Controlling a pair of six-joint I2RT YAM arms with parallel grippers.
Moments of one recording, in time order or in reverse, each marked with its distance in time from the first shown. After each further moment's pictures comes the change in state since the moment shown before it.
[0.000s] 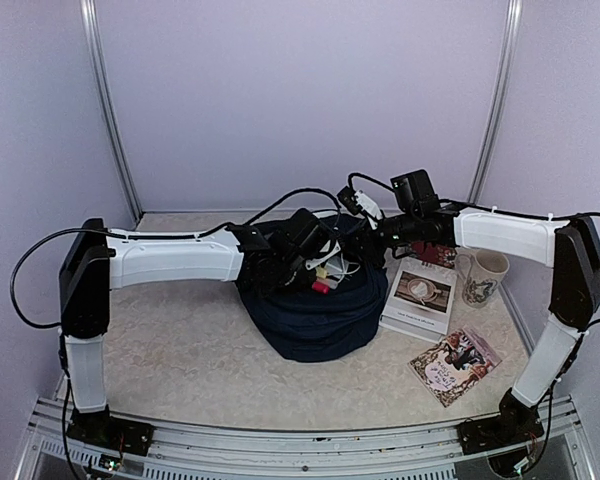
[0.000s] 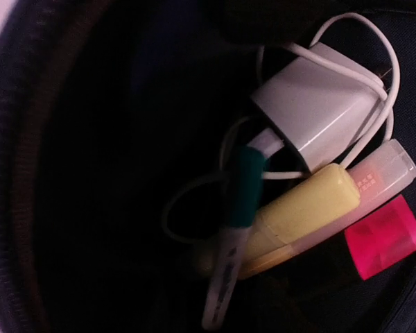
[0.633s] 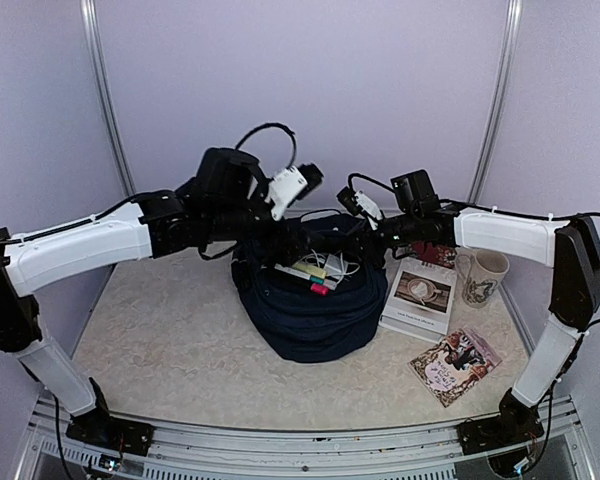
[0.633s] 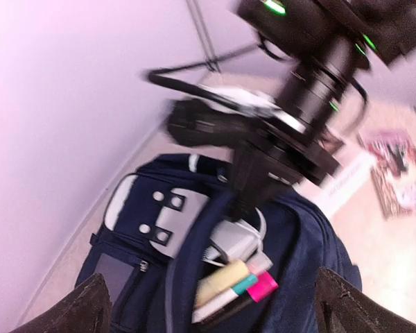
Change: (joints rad) left arm 0.037 -0.365 -0.151 0.134 0.537 -0.092; right arm 0.000 0.000 0.000 -0.003 -0.013 -0.005
